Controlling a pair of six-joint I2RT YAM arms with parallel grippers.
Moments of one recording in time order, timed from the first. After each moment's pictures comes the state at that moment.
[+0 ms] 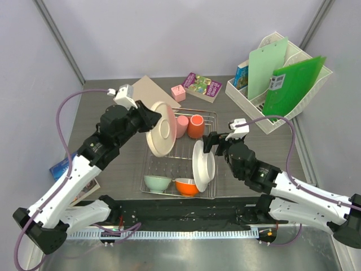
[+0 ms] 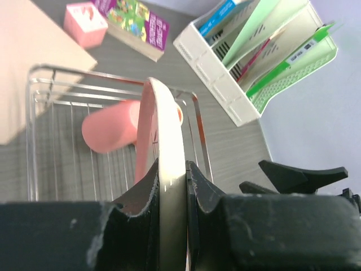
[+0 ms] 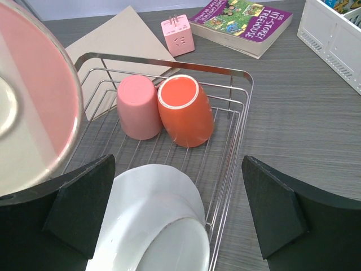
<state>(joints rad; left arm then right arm) -0.61 1.00 1.10 -0.35 -0.10 -0.67 0.99 0.84 0.64 -0.01 0.71 0.38</state>
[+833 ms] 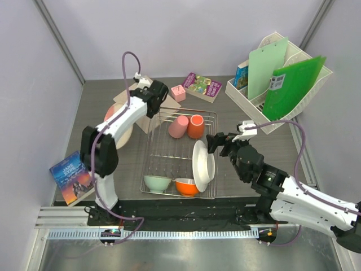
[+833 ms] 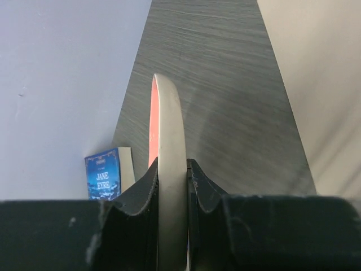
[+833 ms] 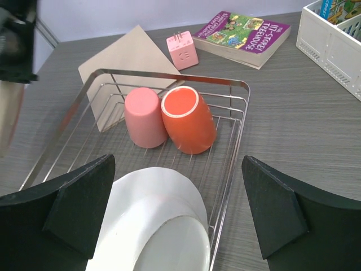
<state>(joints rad) -0.49 1.85 1.65 -0.99 -1.04 -0.39 0.99 0.75 0.61 -0.01 0.71 0.38</state>
